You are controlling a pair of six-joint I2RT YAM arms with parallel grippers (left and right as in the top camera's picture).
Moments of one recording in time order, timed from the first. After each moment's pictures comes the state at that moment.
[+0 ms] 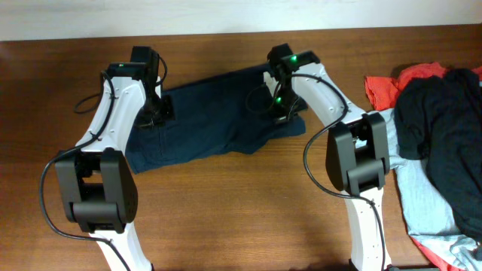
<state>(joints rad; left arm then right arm) -0.06 2.05 1.71 -1.13 -0.03 -0.23 0.31 2.37 2.05 -1.22 -0.11 -0.05</state>
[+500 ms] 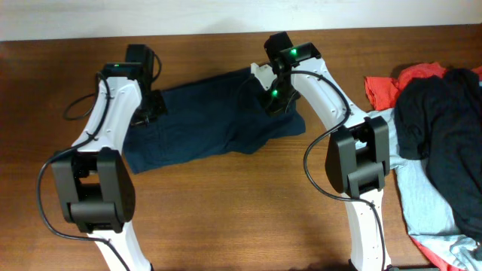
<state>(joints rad) -0.03 2.05 1.71 -1.07 -0.15 -0.40 0.32 2.36 2.10 -1.18 -0.23 -0.25</state>
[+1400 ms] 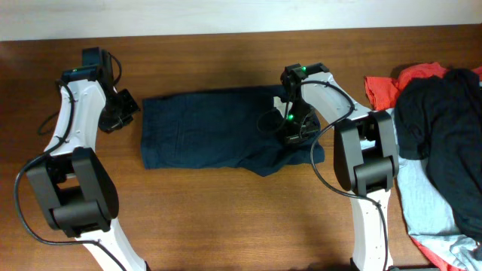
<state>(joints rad) 0.15 2.05 1.71 -1.07 -0.01 -0.41 0.26 2.34 1.82 -1.30 -0.21 -0.10</state>
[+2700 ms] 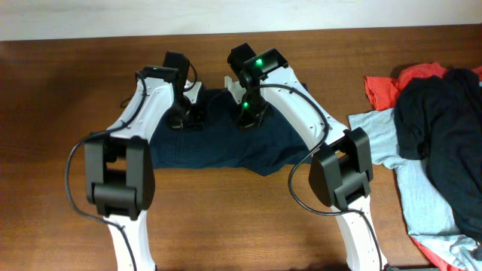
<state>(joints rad) -0.17 2.19 1.73 -1.05 0.26 -0.12 0.50 2.34 2.19 -1.38 -0.28 0.03</state>
